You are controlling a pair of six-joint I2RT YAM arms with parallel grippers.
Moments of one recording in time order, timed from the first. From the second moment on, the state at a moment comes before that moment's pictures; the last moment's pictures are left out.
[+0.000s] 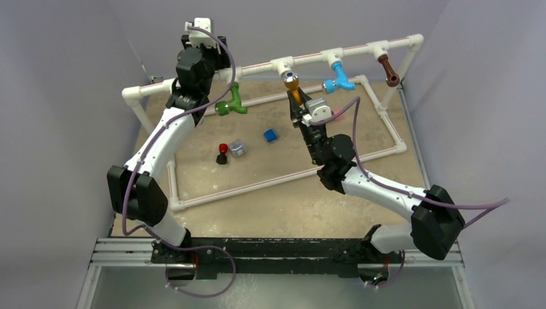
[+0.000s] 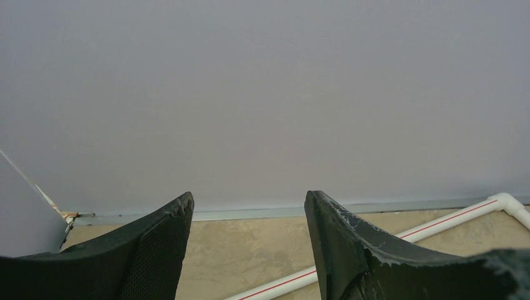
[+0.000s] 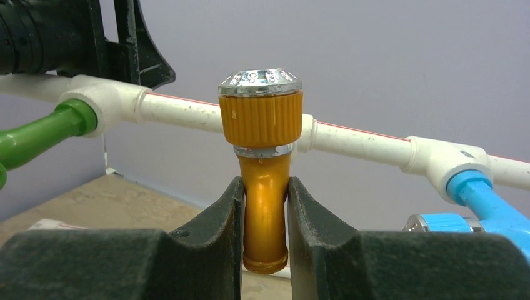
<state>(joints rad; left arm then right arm) -0.30 1.61 1.54 0.16 -0.23 -0.01 0.80 1.34 0.86 0.99 0.33 -0.37</state>
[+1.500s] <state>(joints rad) -0.30 1.61 1.54 0.16 -0.21 -0.01 0.80 1.35 0.81 0.90 0.40 -0.24</state>
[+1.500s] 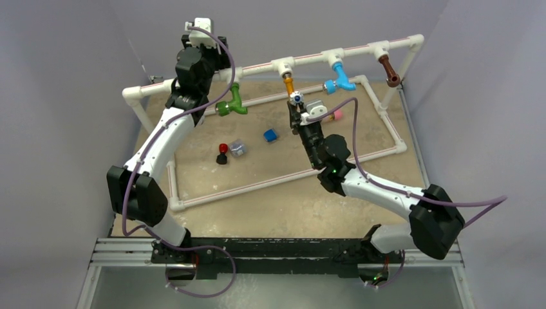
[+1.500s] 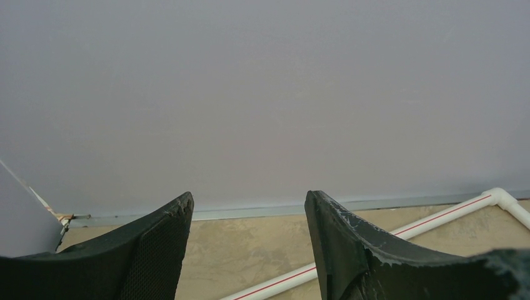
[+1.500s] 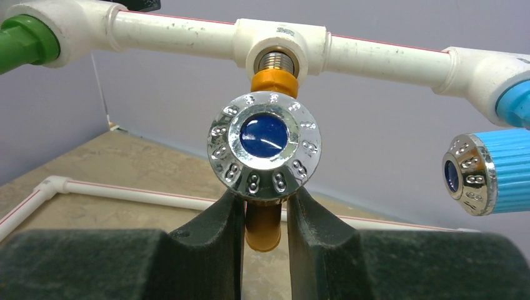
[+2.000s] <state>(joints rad) -0.29 1.61 1.54 0.16 -0.21 -0.01 0.81 1.29 0.92 0.59 0.42 -0.20</state>
